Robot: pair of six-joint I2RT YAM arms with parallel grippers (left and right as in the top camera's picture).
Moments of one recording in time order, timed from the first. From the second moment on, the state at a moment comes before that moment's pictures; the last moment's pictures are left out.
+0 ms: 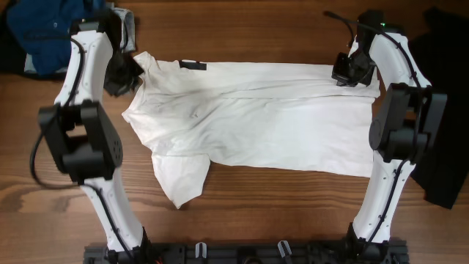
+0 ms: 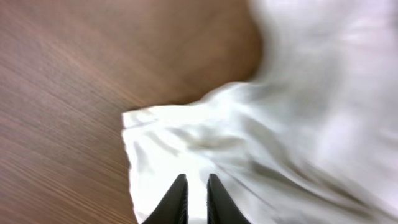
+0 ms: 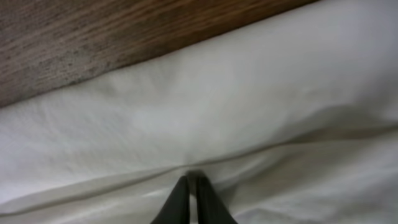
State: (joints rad) left arm 0.07 2.19 1.94 -1.30 -0.02 -0.58; right arm -0.10 2.37 1.94 -1.08 -0.07 0.24
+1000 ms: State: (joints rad) left arm -0.10 2.38 1.95 -1.00 0.06 -0.59; right arm -0.11 2.29 1.78 -0.86 -0.03 0.24
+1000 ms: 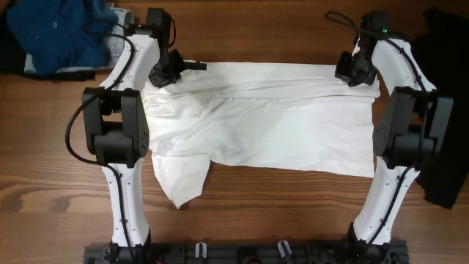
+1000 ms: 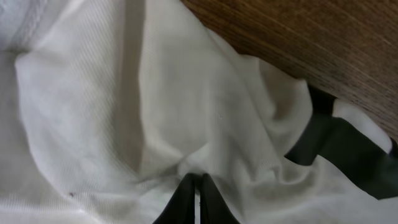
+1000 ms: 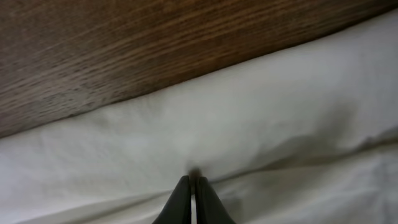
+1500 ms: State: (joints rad) left arm -0.02 2.40 1.95 -0.86 0.11 -0.59; right arm -0.11 2.29 1.74 -0.67 -0.03 0.24
